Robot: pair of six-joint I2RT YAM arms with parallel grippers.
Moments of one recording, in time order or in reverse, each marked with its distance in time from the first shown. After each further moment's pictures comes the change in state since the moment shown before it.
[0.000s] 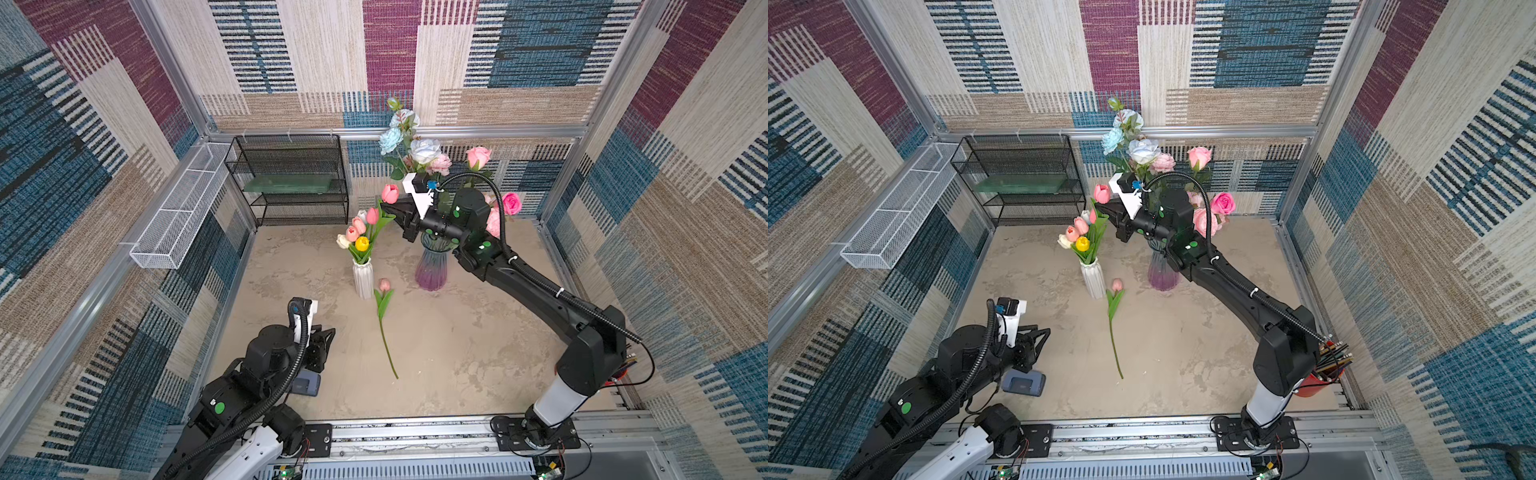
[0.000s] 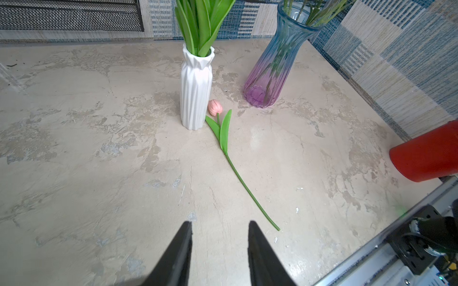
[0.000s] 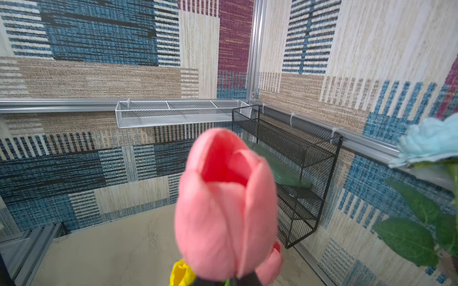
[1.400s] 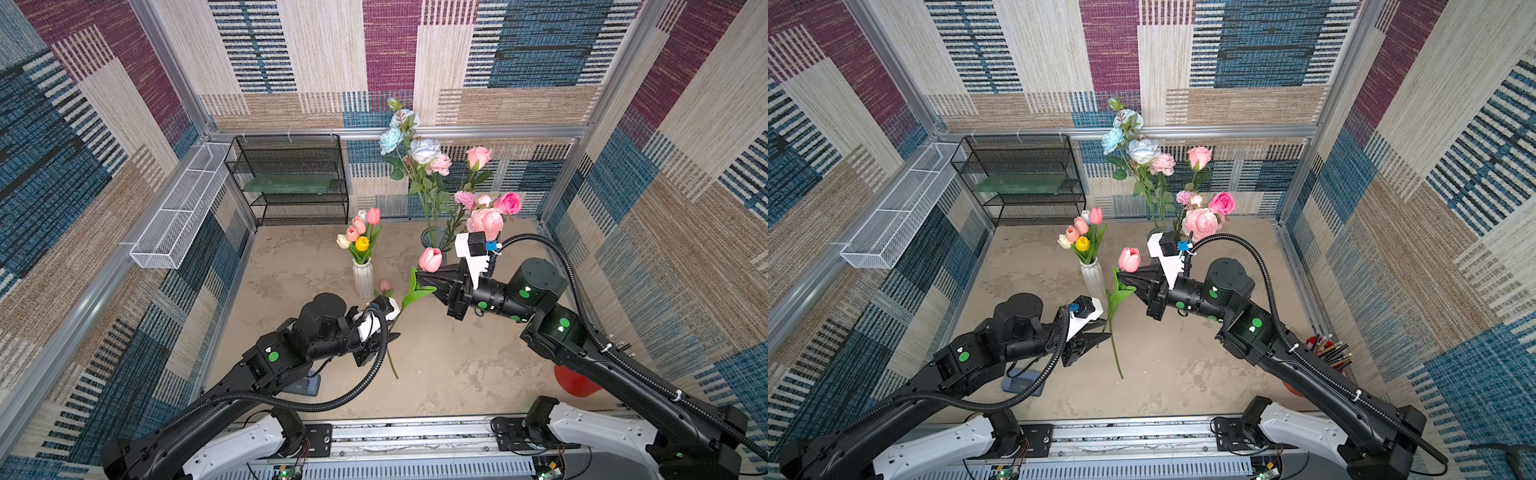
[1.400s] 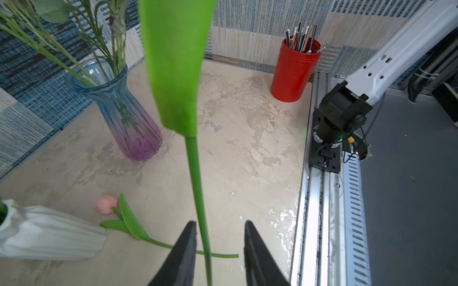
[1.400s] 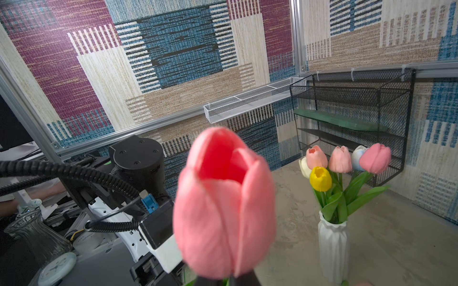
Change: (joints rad) left arm -0.245 0.389 0.139 0.315 0.330 0.477; right arm 0.208 -0.663 -0.525 -0.179 0.117 0.316
